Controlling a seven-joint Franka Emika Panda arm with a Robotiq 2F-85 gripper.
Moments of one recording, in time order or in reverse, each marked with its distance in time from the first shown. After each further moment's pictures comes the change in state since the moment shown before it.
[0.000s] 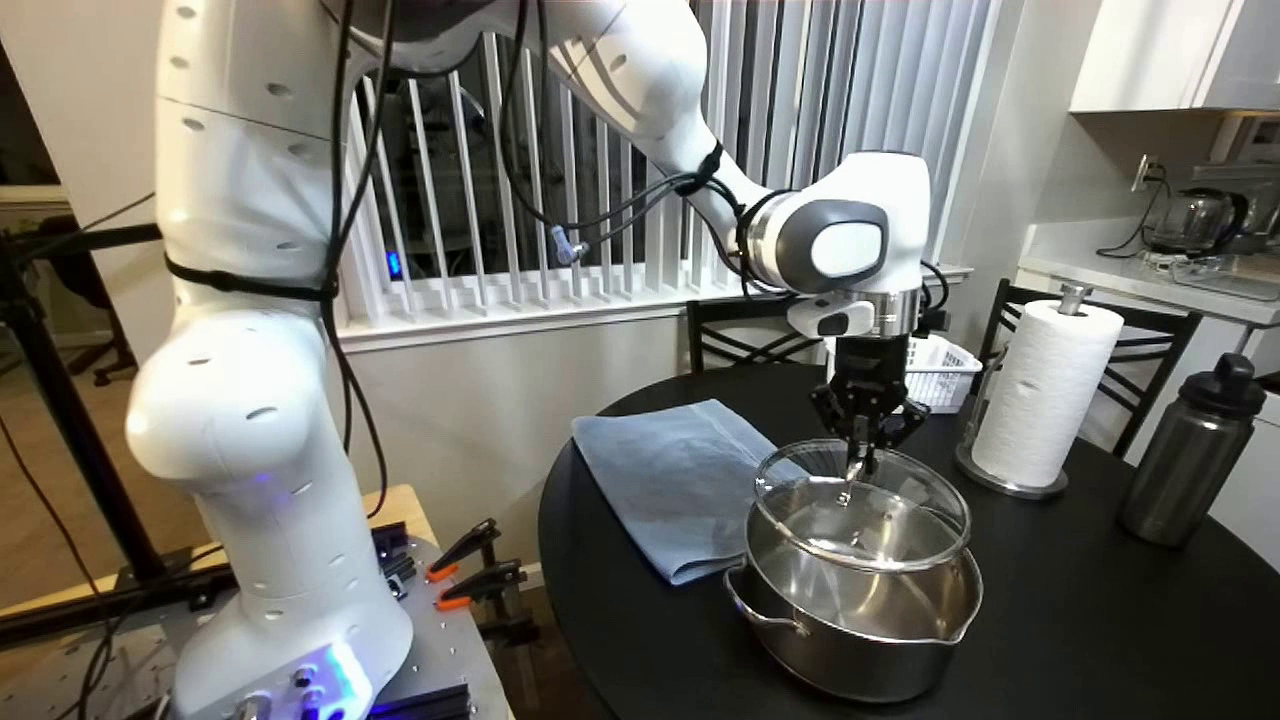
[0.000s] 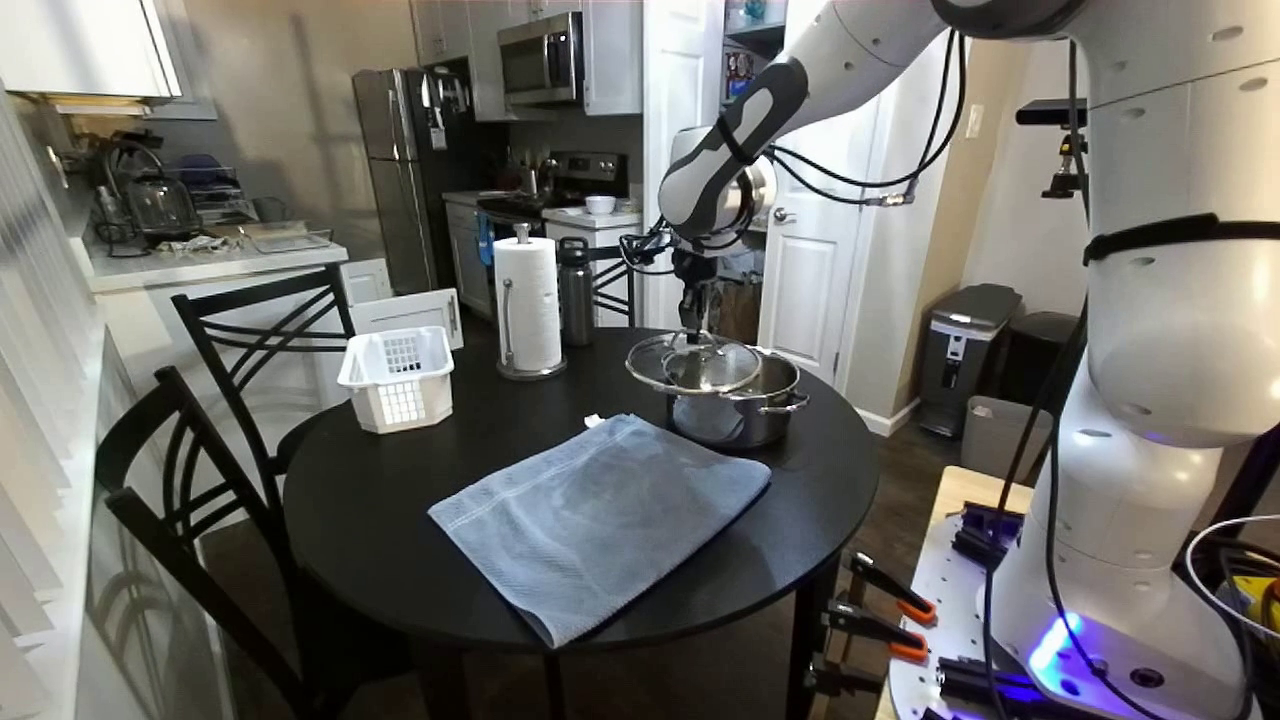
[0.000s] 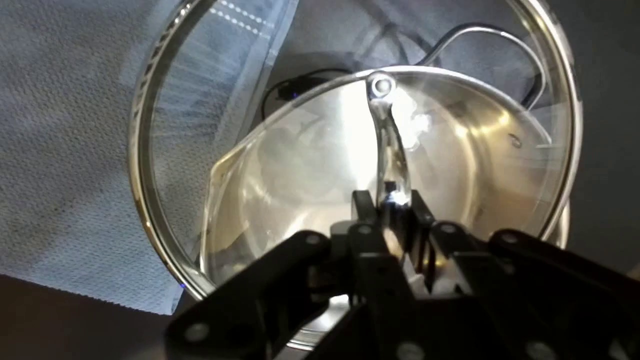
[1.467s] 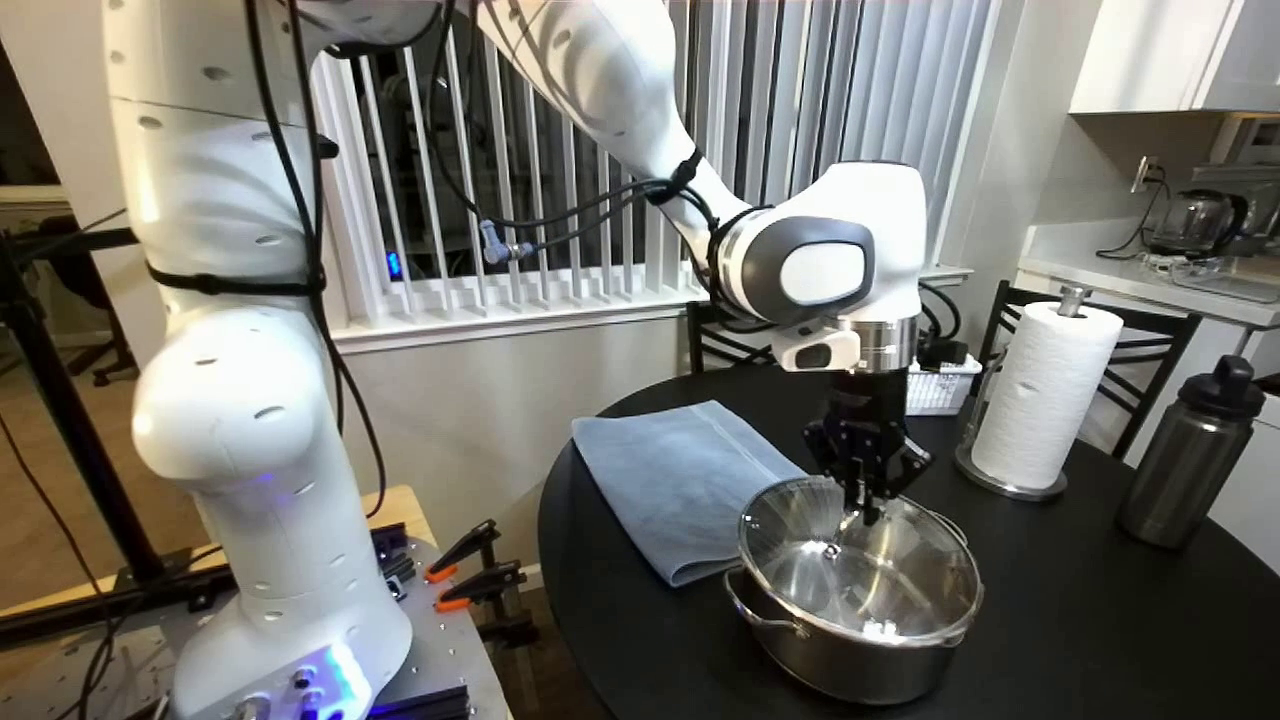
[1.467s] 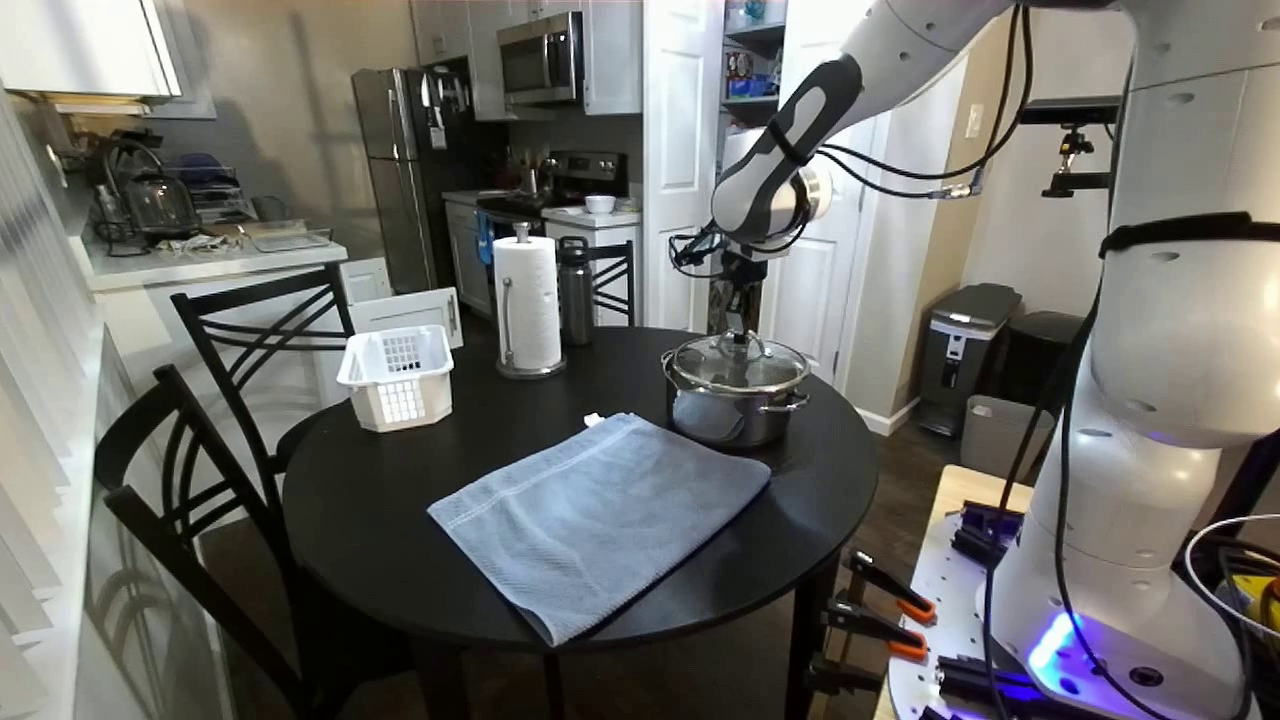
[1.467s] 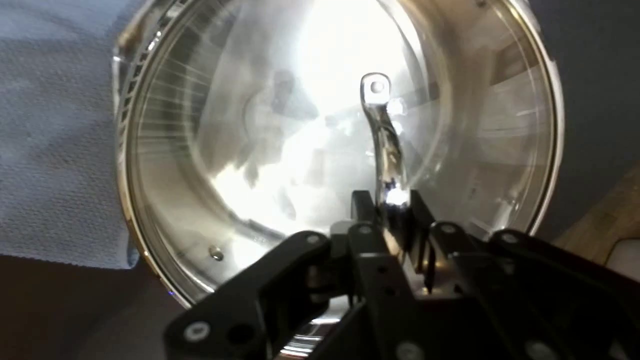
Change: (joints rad) arm 0.036 -0.125 -0.157 -0.204 -0.063 0.105 0.052
